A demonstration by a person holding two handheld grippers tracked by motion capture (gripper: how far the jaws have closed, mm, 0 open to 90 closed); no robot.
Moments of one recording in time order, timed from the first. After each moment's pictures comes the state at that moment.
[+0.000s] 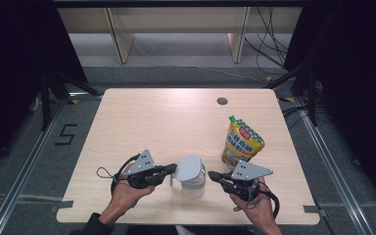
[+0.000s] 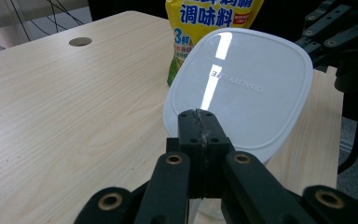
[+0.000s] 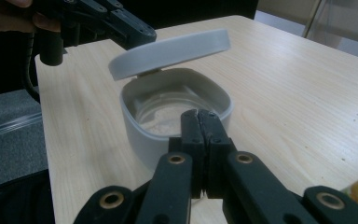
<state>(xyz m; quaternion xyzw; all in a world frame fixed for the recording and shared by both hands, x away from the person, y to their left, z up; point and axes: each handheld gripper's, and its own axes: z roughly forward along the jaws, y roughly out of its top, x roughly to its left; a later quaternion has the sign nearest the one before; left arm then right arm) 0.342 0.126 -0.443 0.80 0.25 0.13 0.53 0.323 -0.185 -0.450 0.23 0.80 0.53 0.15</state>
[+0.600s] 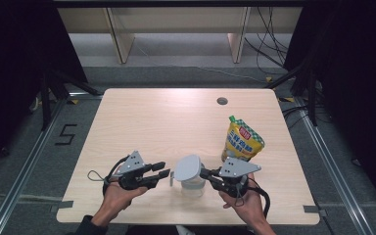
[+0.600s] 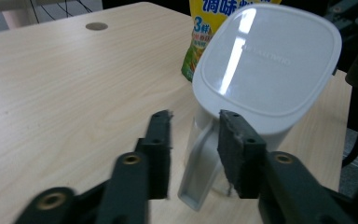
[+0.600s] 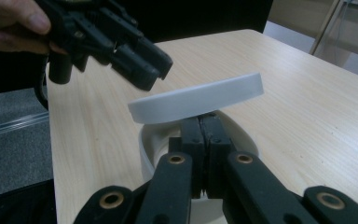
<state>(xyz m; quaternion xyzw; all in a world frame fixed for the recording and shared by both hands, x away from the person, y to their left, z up) 0.338 0.154 -0.457 0.78 0.30 0.11 0.53 0.327 -0.156 -0.435 0.20 0.81 0.53 0.16</state>
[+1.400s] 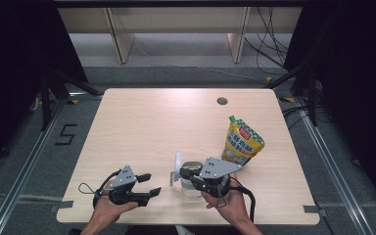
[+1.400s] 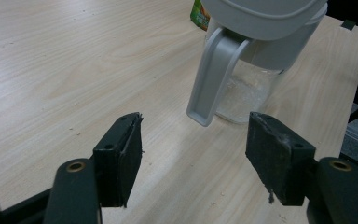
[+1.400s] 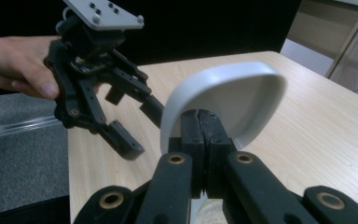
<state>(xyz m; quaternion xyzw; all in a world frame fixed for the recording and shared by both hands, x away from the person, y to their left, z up) 0.321 0.180 -0.488 0.80 0.31 0.11 0.50 0.323 -0.111 -0.421 0.16 0.81 0.55 0.15</state>
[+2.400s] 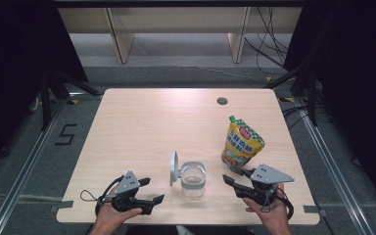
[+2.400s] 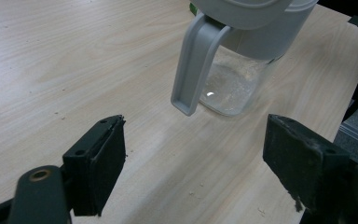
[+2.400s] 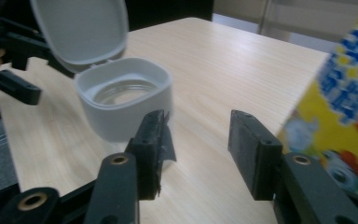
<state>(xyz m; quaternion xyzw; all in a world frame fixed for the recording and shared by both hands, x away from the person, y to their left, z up) 0.300 0.165 -0.490 0.80 0.34 0.11 0.48 0.310 -0.230 -0.453 0.31 0.77 0.52 0.19</state>
